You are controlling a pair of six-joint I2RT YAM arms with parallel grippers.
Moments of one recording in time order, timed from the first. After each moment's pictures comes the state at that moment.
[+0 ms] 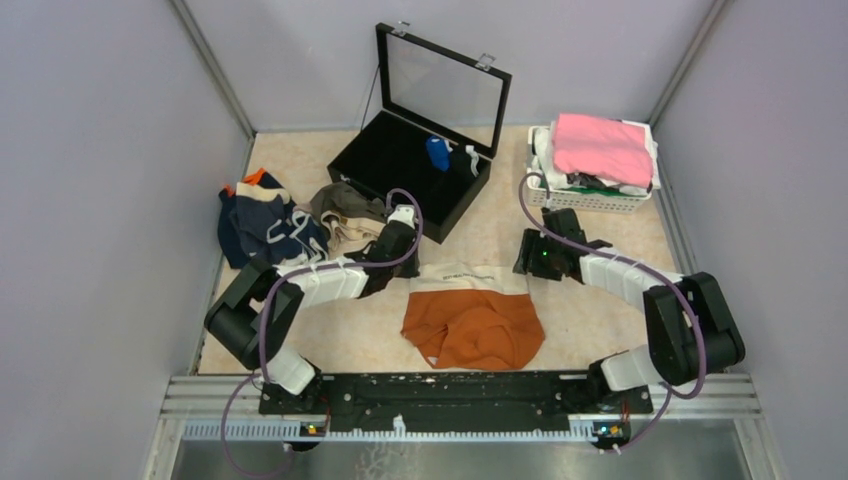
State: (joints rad) left arm -0.67 1.58 0.73 0.08 -0.20 -0.47; right arm 0.32 1.41 0.66 -0.23 -0.06 0.48
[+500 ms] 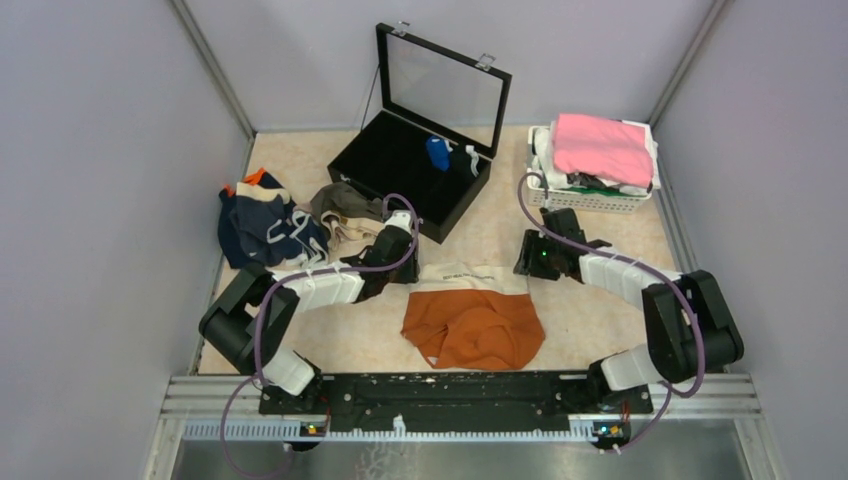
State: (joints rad) left arm -0.67 1.54 0.68 0.08 -0.18 -0.49; right arm 0.32 1.45 0.68 -0.19 -0.10 0.47
